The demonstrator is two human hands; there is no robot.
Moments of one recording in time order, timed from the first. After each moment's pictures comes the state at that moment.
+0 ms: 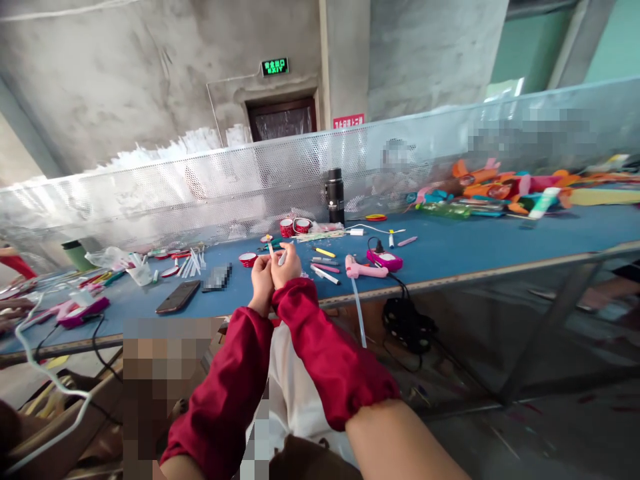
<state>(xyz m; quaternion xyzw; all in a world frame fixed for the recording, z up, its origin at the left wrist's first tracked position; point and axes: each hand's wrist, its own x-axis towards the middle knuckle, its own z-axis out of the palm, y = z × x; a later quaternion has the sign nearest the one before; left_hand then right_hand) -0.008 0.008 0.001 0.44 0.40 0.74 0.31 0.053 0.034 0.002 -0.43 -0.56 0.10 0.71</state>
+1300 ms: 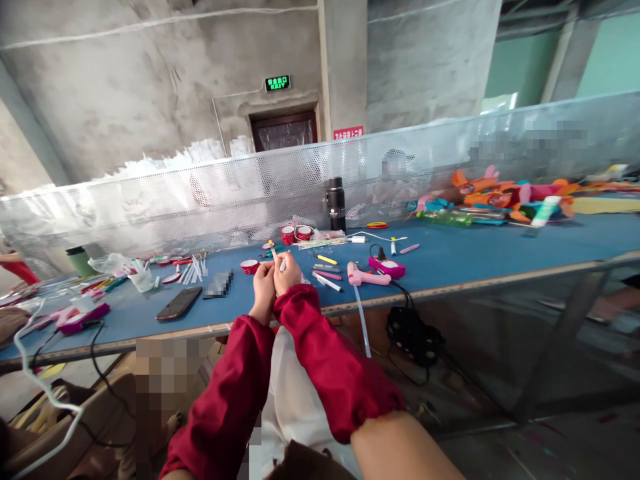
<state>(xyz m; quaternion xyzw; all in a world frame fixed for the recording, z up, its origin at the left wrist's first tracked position) -0.008 0.009 0.000 0.45 0.39 0.74 0.32 0.054 0.035 0.004 -0.43 -0.58 0.12 0.68</state>
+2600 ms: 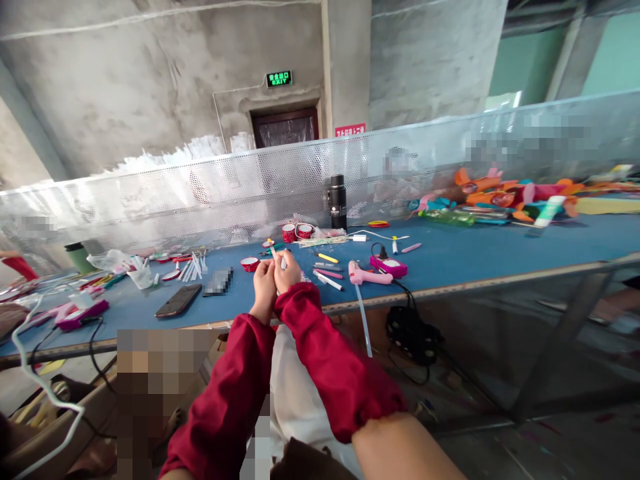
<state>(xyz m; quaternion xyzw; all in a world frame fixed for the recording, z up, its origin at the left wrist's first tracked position) -0.007 0.006 0.001 0.46 0.38 0.75 0.30 0.054 0.033 0.006 -0.40 -0.58 0.15 0.69</state>
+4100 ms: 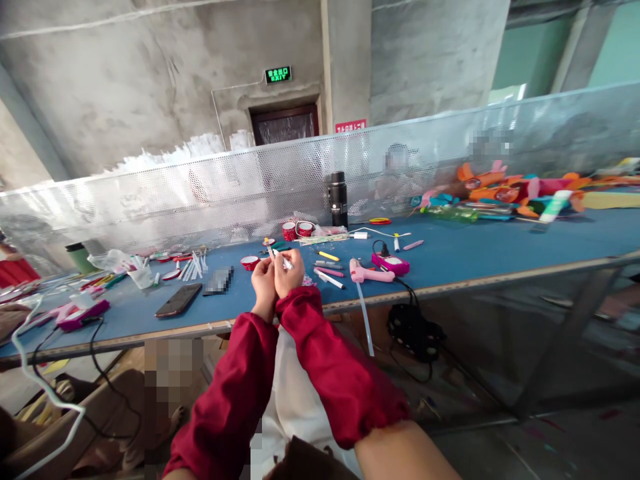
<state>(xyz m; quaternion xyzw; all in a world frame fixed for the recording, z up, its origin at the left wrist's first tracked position) -0.005 0.012 -0.002 0.41 0.40 0.76 0.30 0.051 0.007 0.013 -0.36 -0.50 0.15 0.77</state>
